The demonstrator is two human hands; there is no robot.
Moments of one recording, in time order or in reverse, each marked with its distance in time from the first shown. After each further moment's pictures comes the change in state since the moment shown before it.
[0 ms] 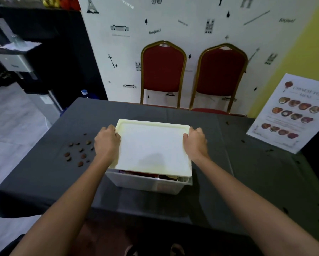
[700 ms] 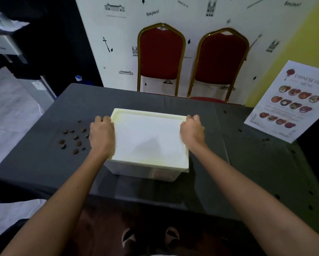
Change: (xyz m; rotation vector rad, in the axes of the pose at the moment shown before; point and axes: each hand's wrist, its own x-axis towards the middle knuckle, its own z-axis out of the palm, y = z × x) left_hand -0.016 -0.004 0.007 0.045 0.027 0.031; right_hand 0.000 -0.003 0.005 -0.096 -0.031 0.022
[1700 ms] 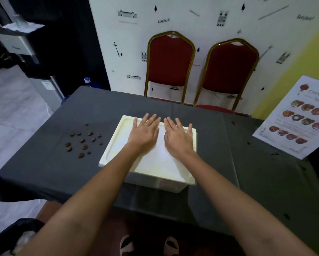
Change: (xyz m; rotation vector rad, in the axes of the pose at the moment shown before) left_hand 0.015 0.062 0.039 0.034 -0.351 0.472; right_hand 0.000 -0.042 0.027 -0.331 -0.210 -0.469
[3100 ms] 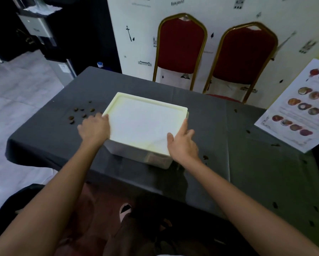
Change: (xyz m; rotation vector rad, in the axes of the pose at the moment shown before) left_hand -0.092 -0.031 -0.019 -0.013 0.170 -0.835; right_hand -0.097 0.031 -0.001 0.449 -0.083 0.292
